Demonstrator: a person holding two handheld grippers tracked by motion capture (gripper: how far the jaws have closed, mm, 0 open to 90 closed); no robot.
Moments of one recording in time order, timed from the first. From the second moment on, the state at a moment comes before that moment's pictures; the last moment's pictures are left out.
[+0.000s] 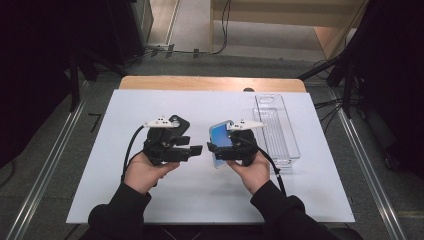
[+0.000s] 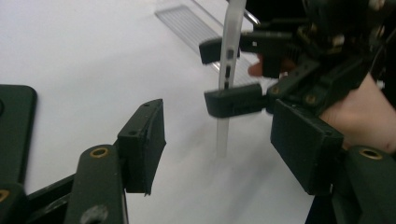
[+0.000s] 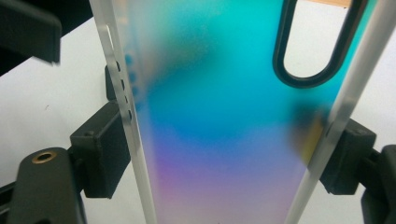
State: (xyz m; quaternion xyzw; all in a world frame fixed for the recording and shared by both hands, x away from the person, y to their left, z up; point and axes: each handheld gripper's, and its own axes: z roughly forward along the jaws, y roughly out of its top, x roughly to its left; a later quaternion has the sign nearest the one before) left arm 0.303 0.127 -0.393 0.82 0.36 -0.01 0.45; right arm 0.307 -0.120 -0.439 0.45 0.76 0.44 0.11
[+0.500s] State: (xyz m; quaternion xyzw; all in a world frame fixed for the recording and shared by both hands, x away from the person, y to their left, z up) left arm 0.292 0.139 -0.435 0.86 0.26 0.01 0.44; right arm 0.307 -0.130 -0.430 0.43 0.77 0.45 0.11
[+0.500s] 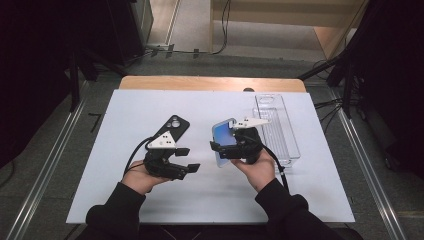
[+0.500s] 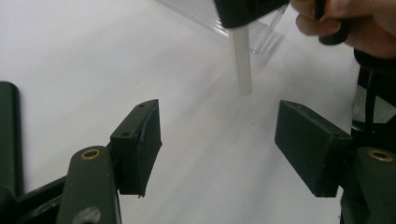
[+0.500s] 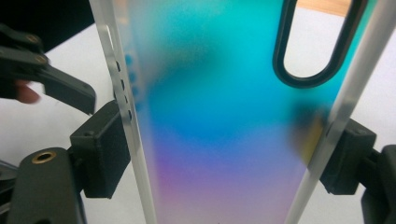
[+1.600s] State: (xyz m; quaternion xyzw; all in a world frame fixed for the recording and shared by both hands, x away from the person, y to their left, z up) left arm 0.279 0.186 -0.456 0.84 0.34 0.01 0.41; right arm 0.318 -0.186 -0.388 0.43 0.76 0.47 0.11
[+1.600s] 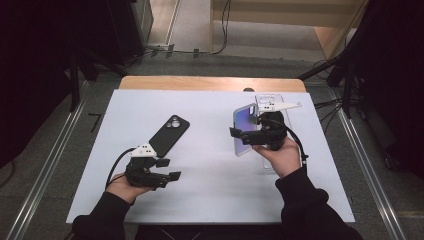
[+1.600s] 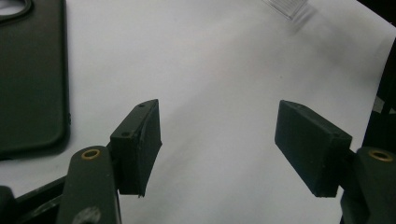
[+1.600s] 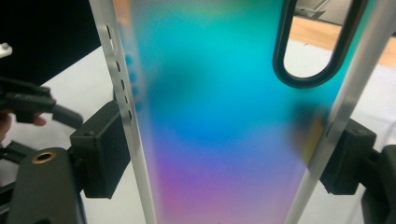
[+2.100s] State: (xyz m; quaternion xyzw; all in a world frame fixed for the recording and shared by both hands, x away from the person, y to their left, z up) left arm 0.274 0.192 -0.455 0.84 0.36 0.01 0.41; right arm 0.335 -0.221 -0.374 0.47 0.73 0.47 0.14
